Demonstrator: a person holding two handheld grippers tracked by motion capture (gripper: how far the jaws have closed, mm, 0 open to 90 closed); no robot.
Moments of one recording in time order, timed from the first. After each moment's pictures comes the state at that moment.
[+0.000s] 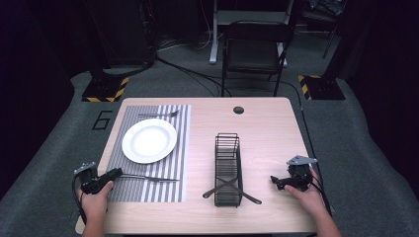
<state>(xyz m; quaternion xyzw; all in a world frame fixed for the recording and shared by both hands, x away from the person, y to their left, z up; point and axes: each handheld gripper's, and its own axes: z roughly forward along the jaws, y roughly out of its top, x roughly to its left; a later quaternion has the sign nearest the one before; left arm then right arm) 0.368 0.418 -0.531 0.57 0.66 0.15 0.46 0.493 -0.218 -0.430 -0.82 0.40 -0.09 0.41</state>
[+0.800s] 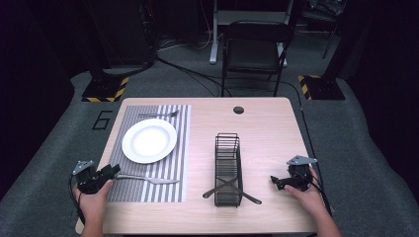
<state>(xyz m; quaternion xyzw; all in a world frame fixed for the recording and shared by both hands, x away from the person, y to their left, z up) 0.359 0.406 -0.502 0.61 0.62 0.23 0.44 0.493 -0.218 -0.430 -0.82 0.40 -0.09 0.41</state>
